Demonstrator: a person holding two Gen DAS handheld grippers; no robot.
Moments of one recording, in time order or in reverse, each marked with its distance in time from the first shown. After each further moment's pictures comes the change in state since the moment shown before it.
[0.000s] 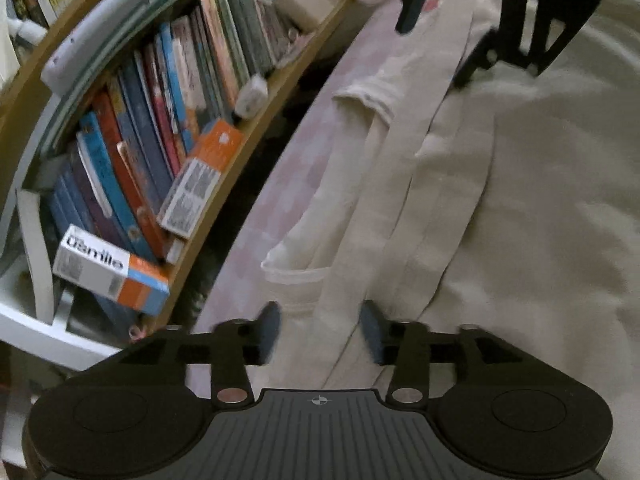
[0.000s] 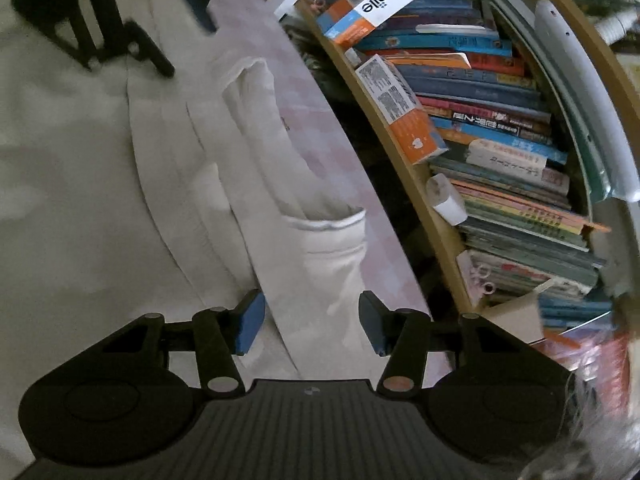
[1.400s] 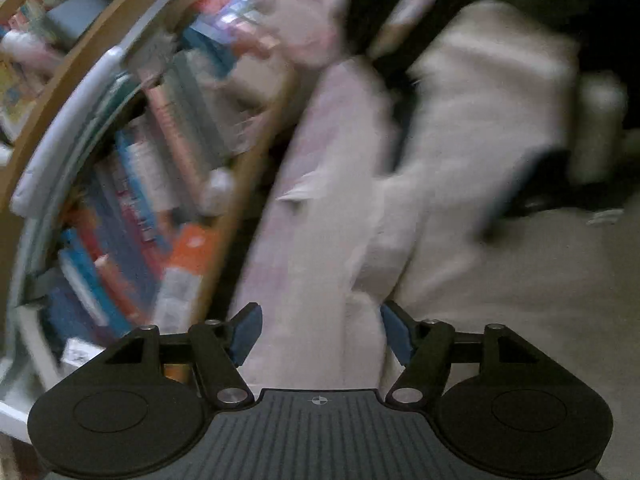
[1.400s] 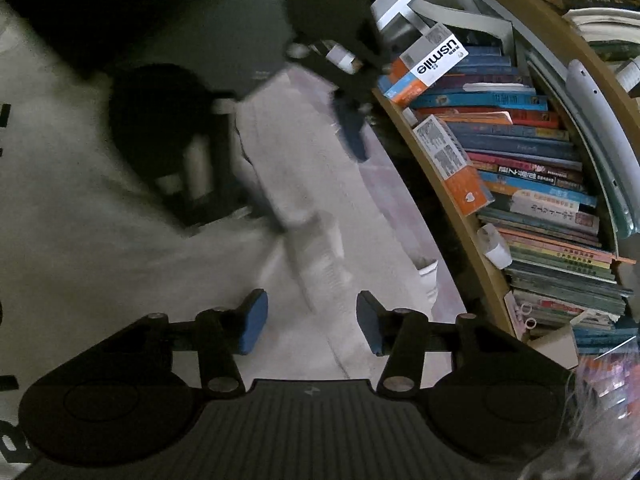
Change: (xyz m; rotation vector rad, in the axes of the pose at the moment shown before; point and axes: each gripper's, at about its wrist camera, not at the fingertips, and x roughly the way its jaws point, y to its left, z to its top) left arm 0.016 -0.014 0.042 0.092 -0.102 0.090; right arm -0.040 0.053 0.024 0.010 -0.127 0.129
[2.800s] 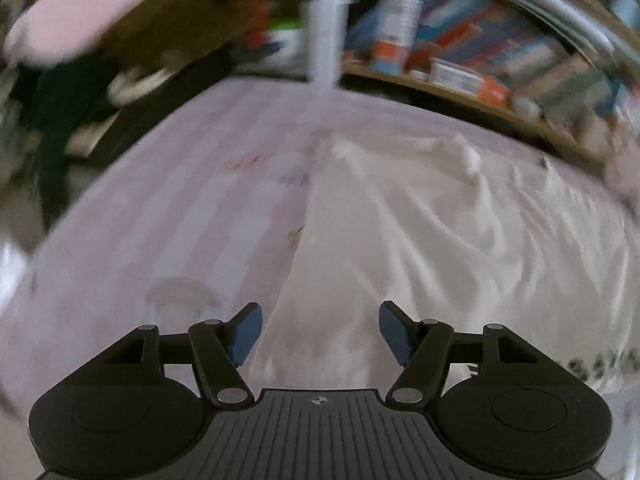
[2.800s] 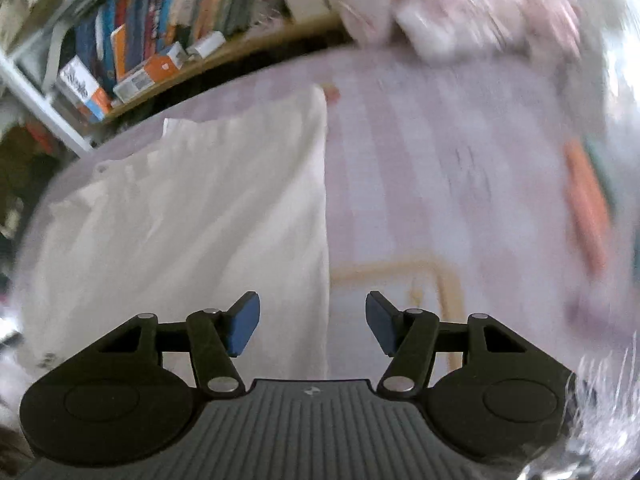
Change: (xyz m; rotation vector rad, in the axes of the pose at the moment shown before) left arm -0.213 0.028 -0.200 -1.519 0.426 0.060; right arm -0.153 -0.097 -0.222 1.458 0.229 0.157
